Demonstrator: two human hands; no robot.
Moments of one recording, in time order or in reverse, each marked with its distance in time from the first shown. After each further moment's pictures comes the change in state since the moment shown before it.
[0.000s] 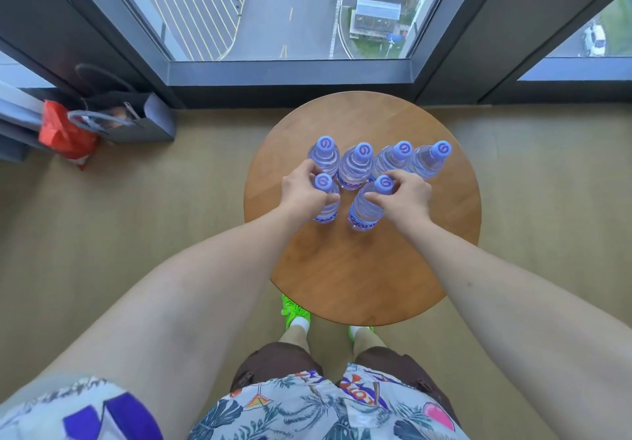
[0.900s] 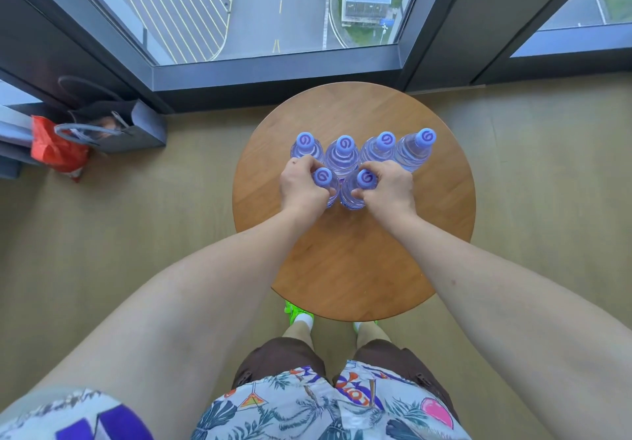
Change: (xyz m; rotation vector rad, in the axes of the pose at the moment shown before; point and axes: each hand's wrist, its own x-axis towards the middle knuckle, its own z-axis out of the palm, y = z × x) left_hand 0.003 0.013 0.034 0.132 0.128 0.143; right_hand 0.002 0.006 0.000 -0.052 -0.016 -0.189
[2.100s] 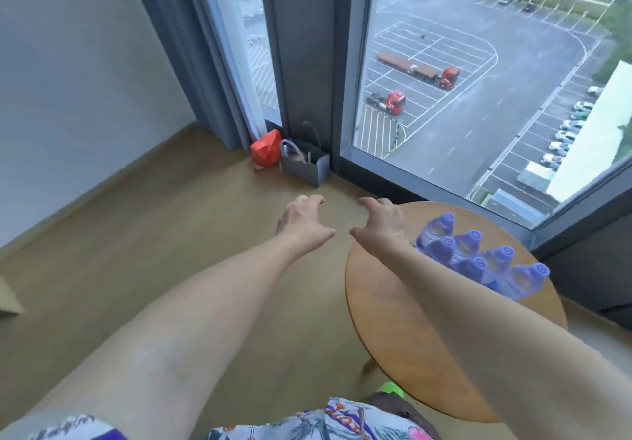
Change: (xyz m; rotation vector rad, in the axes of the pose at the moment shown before) left_hand -0.236 -0.100 -0.199 0.124 0.422 -0.264; right_hand -0.187 -0.202 0.031 -0.381 -0.313 -0.660
